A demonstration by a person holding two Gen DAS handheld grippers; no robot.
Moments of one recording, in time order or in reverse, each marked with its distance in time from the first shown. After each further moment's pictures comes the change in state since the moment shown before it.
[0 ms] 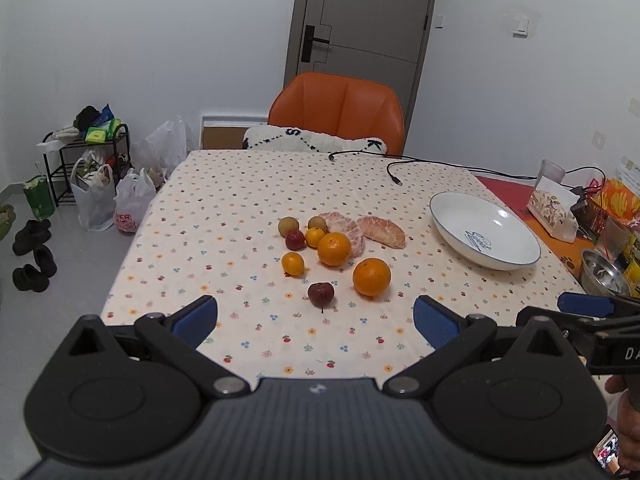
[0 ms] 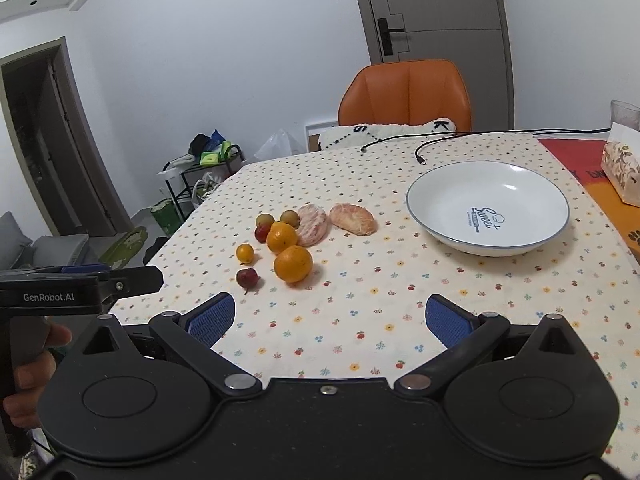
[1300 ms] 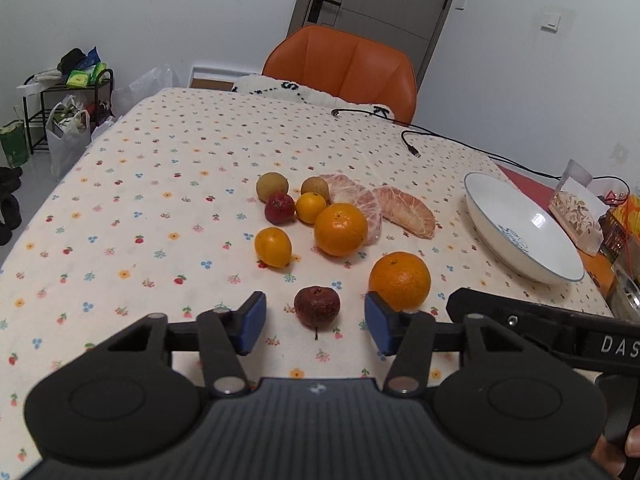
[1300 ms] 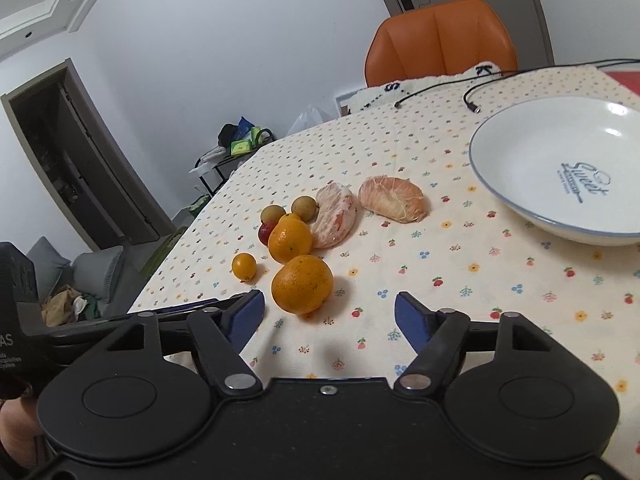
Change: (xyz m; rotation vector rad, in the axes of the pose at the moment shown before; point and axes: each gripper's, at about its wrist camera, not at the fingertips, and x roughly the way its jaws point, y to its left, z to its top) left arm 0.122 0.010 -0.006 -0.113 0.097 -0.057; right arm 0.119 -0.021 0.011 0.123 0.086 0.176
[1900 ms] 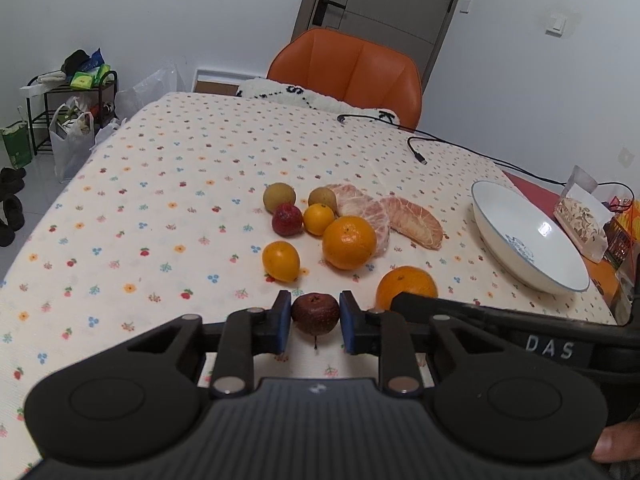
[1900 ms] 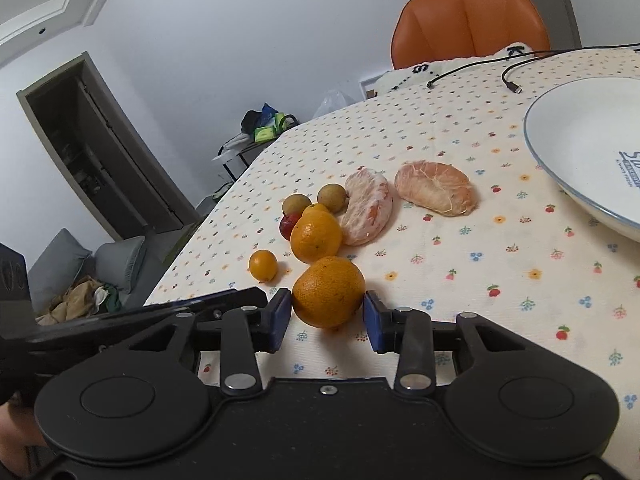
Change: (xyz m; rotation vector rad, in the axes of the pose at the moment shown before) left arm -0.003 0.004 0.009 -0.004 -0.014 0.009; right arm 0.033 0.004 0.004 -0.007 0.039 0.080
